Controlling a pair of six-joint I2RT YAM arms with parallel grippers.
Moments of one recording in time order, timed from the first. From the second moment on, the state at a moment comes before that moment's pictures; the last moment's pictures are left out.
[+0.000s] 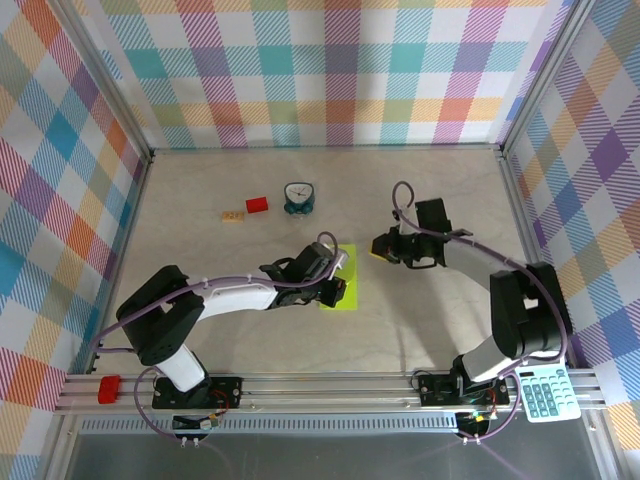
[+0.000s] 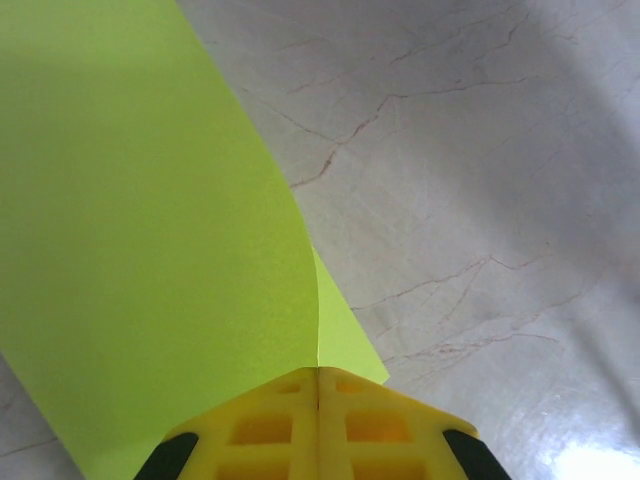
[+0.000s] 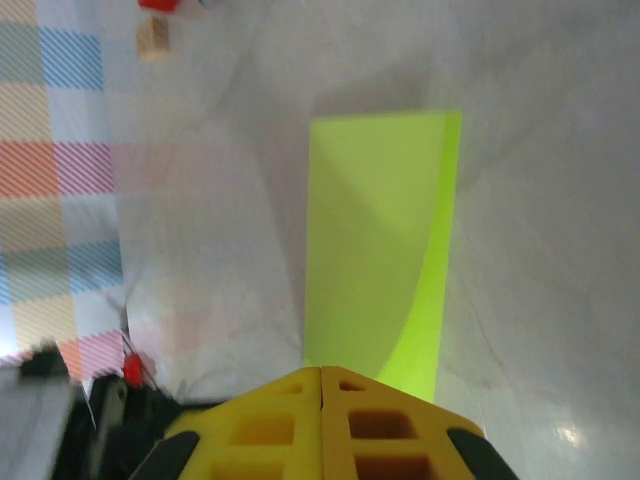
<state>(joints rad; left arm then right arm) -0.87 1.63 0.84 -0.05 0.17 -0.47 0.26 1.53 0.81 -0.23 -0.74 0.55</state>
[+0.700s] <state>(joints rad) -0.81 1.63 0.82 0.02 0.31 -0.58 0.49 1.58 0.62 -0.11 -0.68 0.61</state>
